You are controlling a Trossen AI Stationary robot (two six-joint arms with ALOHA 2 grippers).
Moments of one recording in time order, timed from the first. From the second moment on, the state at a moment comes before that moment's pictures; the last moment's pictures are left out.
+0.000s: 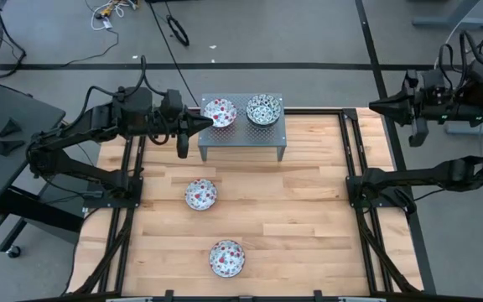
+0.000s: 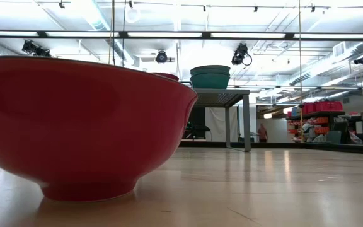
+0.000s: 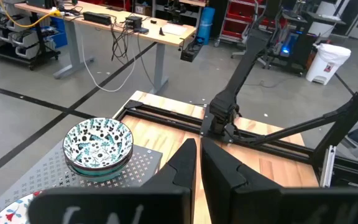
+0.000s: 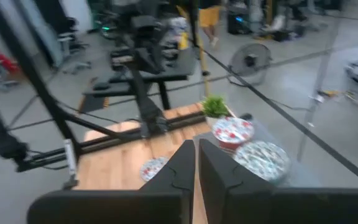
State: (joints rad) left arm 0.15 1.17 1.50 -0.55 -0.08 -0.17; right arm -0.46 1.00 2.03 -1.27 -0.30 0.09
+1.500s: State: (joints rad) left arm 0.15 1.17 1.50 -0.56 -0.08 -0.16; right arm -0.46 1.00 2.03 -1.36 -0.36 -0.10
